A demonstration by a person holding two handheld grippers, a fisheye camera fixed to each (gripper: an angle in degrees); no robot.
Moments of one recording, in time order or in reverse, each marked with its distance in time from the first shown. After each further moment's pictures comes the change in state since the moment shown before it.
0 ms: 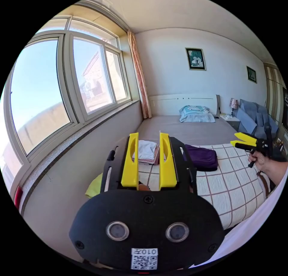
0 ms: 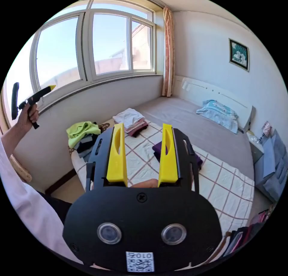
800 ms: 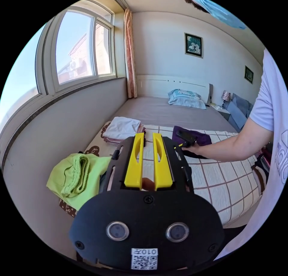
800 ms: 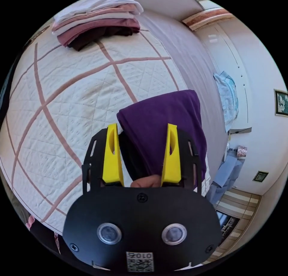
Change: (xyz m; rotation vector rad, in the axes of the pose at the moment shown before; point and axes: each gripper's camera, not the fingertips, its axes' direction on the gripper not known) left arm 0.008 0.218 0.246 -0.235 0.158 0.012; right arm 0.017 -0.058 0.403 -0.801 0.528 -0.329
